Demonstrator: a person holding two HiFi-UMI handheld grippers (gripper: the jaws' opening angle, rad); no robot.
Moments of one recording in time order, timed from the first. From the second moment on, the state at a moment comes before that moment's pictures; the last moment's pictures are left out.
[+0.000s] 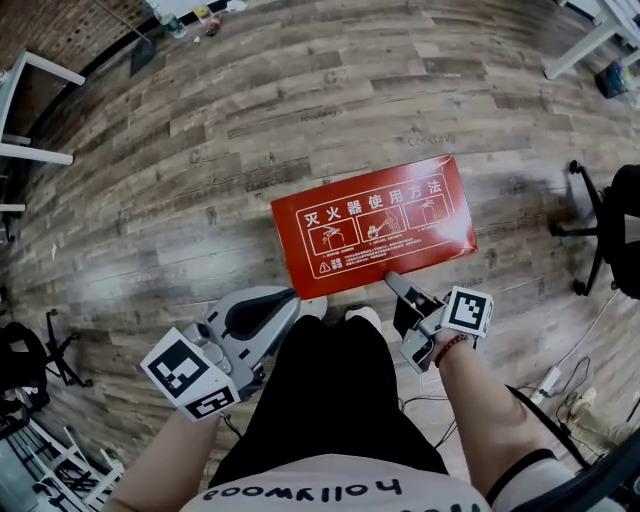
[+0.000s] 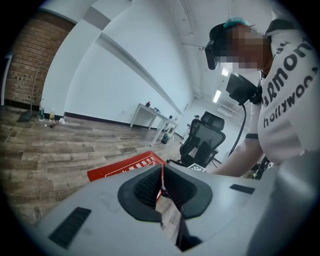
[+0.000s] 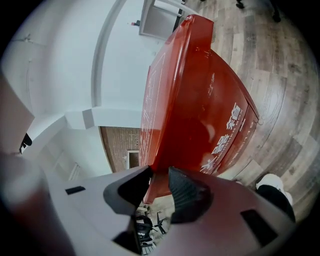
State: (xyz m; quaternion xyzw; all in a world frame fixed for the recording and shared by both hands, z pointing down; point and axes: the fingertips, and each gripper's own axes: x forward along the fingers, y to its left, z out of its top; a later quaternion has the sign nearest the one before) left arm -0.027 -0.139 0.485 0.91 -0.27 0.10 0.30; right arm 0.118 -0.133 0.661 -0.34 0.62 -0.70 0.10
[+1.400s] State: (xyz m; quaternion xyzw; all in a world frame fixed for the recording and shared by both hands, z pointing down) left arm -0.057 -0.162 0.472 0.93 -0.25 0.24 0.16; right arm 0.096 -0.183 0.517 -0.28 0.69 -0.65 0.17
